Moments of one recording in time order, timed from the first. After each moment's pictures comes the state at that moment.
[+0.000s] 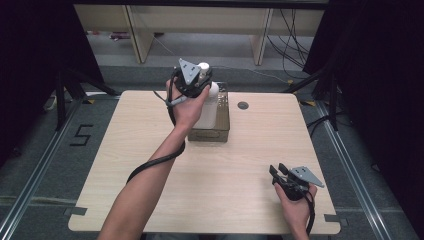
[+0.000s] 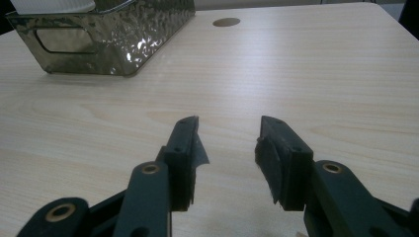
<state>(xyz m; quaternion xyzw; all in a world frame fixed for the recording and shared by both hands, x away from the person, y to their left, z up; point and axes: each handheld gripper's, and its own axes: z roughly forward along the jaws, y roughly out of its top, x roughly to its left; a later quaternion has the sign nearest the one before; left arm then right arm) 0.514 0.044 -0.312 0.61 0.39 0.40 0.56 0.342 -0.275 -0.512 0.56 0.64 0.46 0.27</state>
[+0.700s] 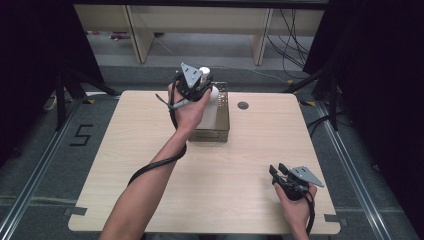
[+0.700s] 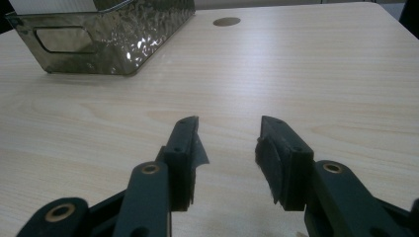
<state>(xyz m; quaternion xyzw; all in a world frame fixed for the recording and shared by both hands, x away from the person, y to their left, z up) 0.513 0.041 -0.324 0.62 0.40 0.40 0.55 0.344 -0.278 -0.513 0.54 0.65 0.46 0.28</state>
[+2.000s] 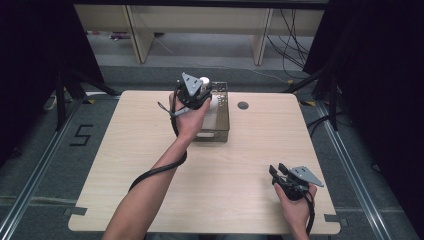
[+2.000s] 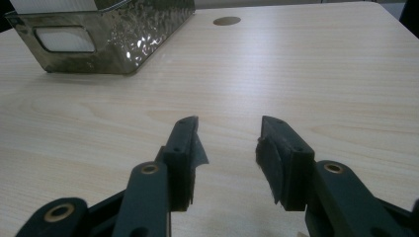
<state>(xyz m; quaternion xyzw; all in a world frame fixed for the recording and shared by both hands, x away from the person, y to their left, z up) 0.512 0.041 -0.352 0.63 0.41 0.38 0.54 0.344 -0.277 -0.512 0.54 0.65 0.46 0.28</state>
